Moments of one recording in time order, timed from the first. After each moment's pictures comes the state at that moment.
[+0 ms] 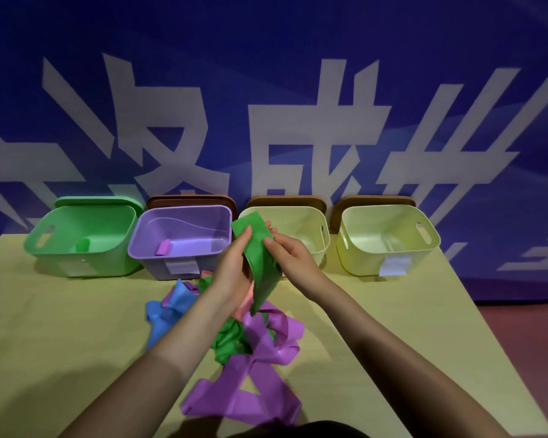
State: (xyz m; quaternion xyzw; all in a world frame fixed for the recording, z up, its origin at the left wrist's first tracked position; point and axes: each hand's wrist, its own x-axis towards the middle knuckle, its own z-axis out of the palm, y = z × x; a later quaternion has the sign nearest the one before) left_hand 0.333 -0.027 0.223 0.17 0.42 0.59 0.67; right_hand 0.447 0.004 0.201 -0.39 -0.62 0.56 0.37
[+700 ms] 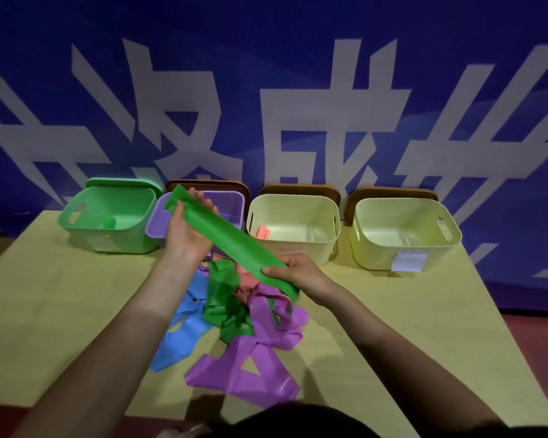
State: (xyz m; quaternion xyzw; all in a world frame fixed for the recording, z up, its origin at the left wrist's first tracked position) left_hand 0.258 0.000 0.213 0.02 0.35 0.76 0.55; right_hand 0.473 0.001 0.151 -0.42 -0.61 0.64 0.21
